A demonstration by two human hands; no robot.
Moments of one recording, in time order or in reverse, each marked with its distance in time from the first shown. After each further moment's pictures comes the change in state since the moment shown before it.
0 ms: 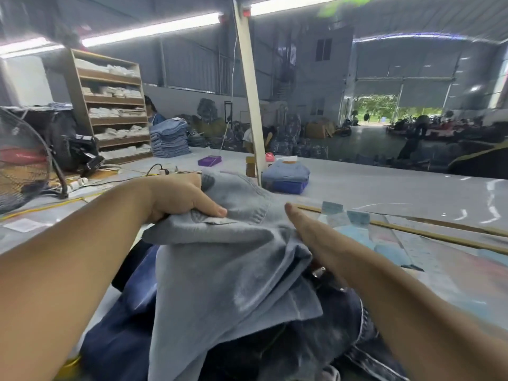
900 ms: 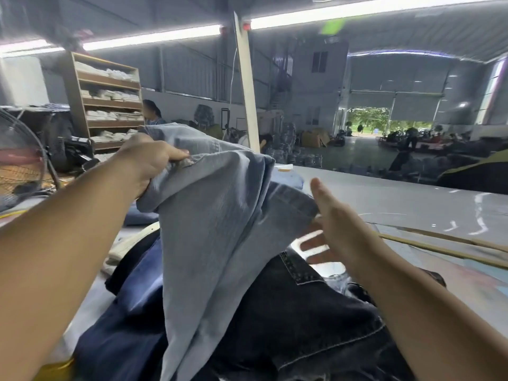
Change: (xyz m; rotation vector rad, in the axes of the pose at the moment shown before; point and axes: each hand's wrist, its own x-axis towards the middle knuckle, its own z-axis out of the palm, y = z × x) left_hand 0.003 0.000 -0.042 -0.368 0.752 0.114; right_hand -0.038 -0.029 -0.019 0.207 0.177 -0.028
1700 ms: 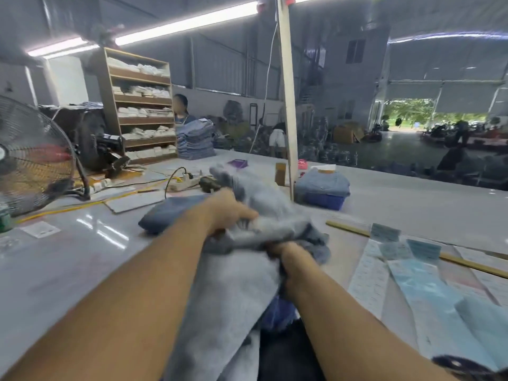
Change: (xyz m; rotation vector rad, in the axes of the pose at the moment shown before) left_hand 0.114 -0.112 0.098 0.466 -0.404 0.005; right_hand 0.203 0.062 0.165 0.570 -0.091 0.357
